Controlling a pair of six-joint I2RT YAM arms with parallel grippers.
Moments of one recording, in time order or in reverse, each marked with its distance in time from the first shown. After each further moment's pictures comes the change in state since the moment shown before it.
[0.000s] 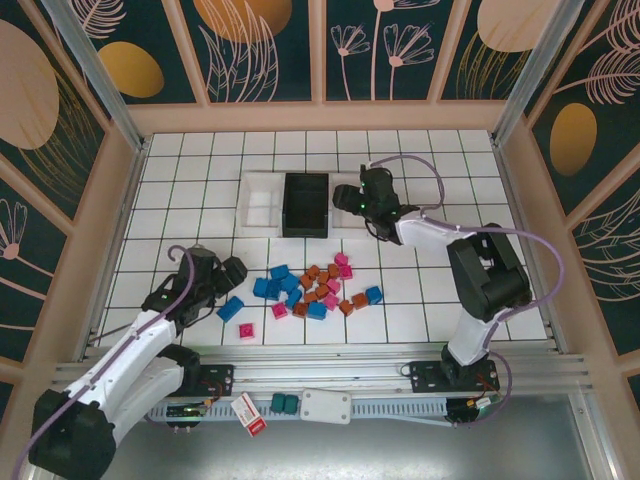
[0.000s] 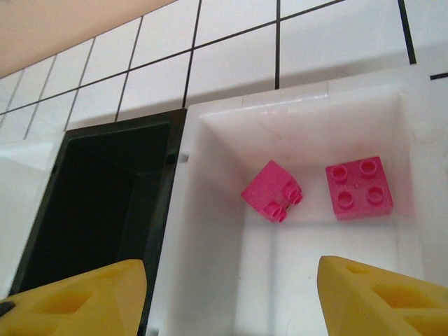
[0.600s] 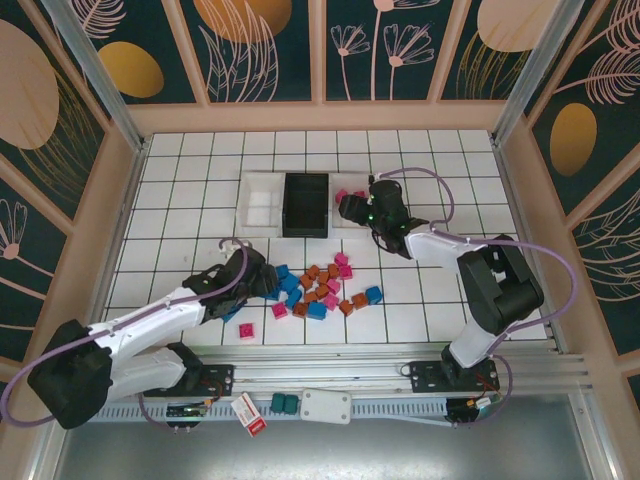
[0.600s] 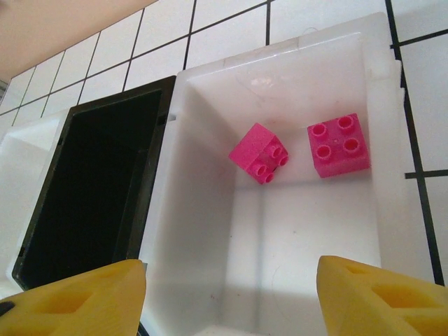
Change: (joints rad) left arm -0.333 0.308 0.124 0.091 -0.174 0.078; right arm -0.009 -0.087 -0.141 0.062 -0.019 0.026
